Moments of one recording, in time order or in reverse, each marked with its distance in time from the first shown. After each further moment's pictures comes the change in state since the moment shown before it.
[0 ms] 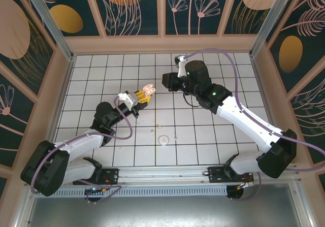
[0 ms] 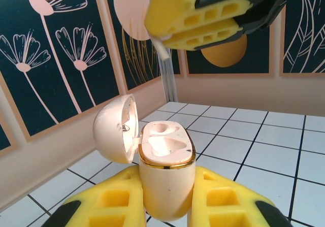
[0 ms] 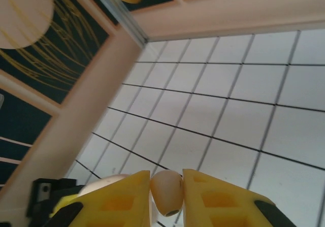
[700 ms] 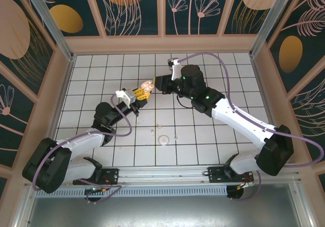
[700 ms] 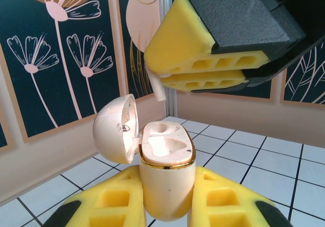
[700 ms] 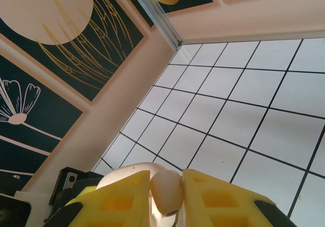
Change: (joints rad) left arm 0.000 0.032 0.005 0.096 -0.031 -0.133; right arm 0.033 0.034 -0.074 0.194 -0.069 0.012
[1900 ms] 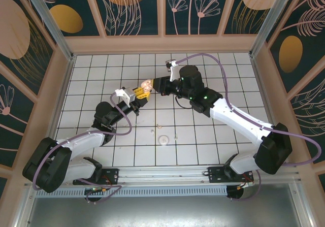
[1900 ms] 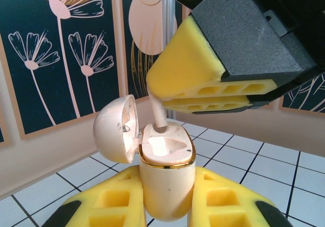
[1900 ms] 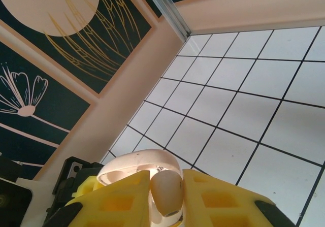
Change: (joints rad) left arm -0.002 0.005 0.011 0.003 -0.011 -0.042; right arm 0.001 0.021 -0.015 0.023 -0.047 0.015
